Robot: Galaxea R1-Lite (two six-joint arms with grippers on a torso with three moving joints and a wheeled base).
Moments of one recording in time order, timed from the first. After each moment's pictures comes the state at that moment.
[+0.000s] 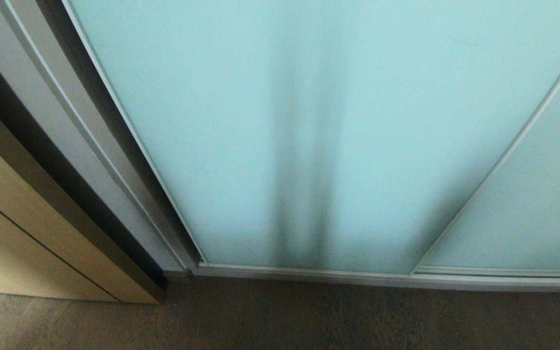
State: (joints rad) left arm 0.00 0.00 0.00 -0.01 0.00 0.00; right arm 0.01 0.00 0.00 0.00 0.01 0.01
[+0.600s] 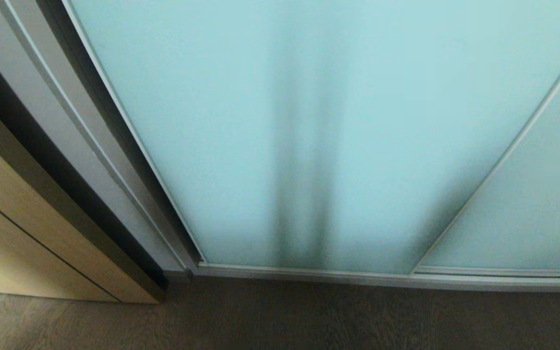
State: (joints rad) left arm 0.00 0.00 0.00 0.00 0.00 0.01; right arm 0.01 0.00 0.00 0.00 0.01 0.01
